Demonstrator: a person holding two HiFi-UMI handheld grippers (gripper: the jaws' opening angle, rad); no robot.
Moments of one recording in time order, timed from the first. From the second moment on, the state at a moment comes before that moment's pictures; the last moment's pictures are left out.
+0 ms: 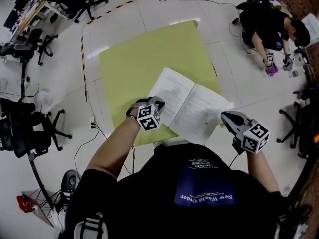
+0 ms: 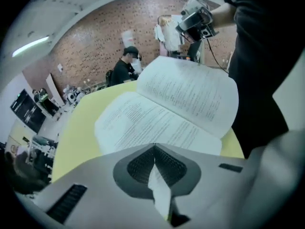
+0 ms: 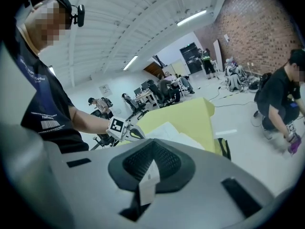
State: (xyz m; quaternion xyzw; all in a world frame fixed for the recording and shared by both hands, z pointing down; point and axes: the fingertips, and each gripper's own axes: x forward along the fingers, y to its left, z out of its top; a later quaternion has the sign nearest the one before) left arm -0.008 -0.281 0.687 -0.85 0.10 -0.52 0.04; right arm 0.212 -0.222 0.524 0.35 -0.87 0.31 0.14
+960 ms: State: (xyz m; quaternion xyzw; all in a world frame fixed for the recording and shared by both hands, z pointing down) left arm -0.036 -0.309 0.698 -0.79 0.26 -0.56 0.02; right arm 0.210 -0.225 0.514 0.34 -0.88 0.31 0.13
